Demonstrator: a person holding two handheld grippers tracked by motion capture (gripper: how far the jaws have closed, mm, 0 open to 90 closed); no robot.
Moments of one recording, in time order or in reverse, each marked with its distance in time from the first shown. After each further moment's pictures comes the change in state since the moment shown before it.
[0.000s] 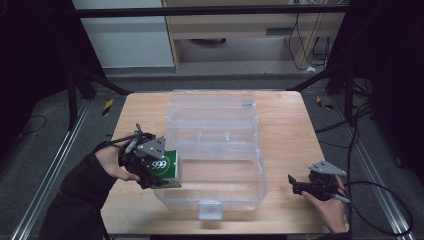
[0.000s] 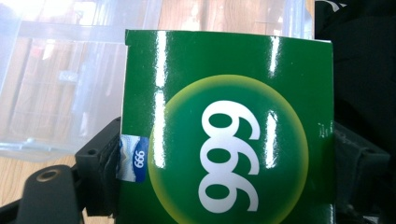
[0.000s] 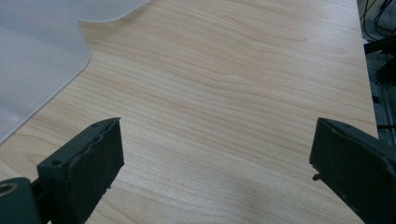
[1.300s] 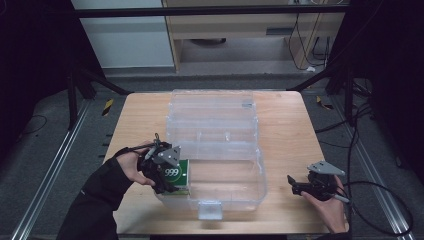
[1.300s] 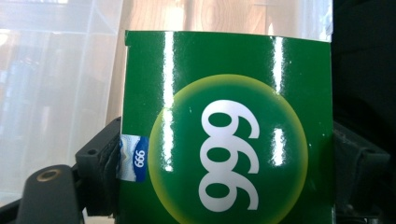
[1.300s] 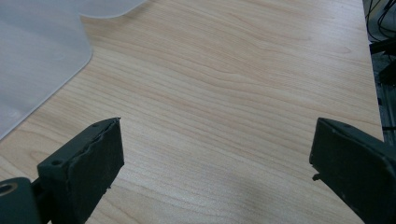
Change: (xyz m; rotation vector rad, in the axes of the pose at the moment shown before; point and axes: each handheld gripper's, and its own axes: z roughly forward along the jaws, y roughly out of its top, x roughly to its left) left arm 0.005 -0.002 0.056 0.041 -0.072 0.001; right arm 0.001 0.000 0.002 0.009 0.006 -0.014
